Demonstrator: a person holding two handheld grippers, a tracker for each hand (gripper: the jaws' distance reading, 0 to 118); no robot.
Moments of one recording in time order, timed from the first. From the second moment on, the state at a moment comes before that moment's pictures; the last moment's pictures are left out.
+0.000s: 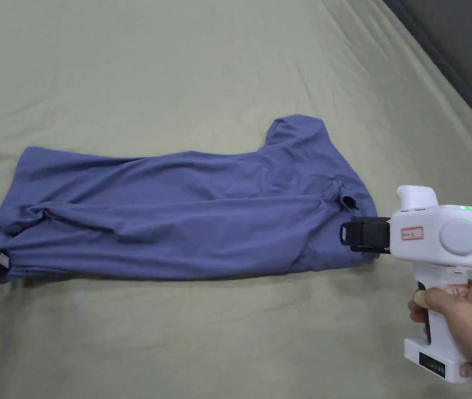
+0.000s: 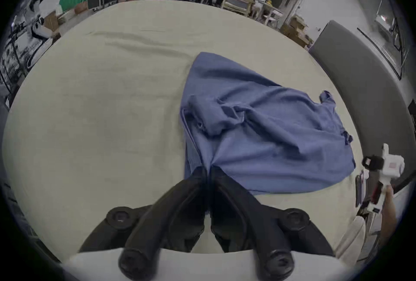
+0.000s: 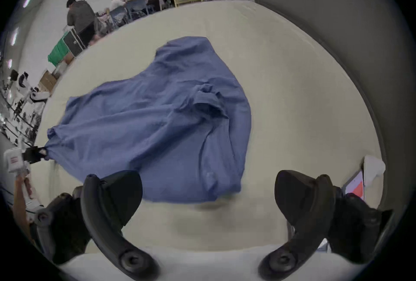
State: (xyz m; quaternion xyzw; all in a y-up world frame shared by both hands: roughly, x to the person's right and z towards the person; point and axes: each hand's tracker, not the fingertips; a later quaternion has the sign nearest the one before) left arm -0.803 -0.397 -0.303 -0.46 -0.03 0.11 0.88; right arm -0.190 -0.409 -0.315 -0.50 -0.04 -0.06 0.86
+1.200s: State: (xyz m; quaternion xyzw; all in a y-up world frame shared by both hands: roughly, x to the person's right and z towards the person) left arm -0.835 -0.439 -0.216 -0.58 -0.03 0.12 0.80; right arm -0.185 -0.432 -0.224 -0.62 -0.01 -0.05 0.78
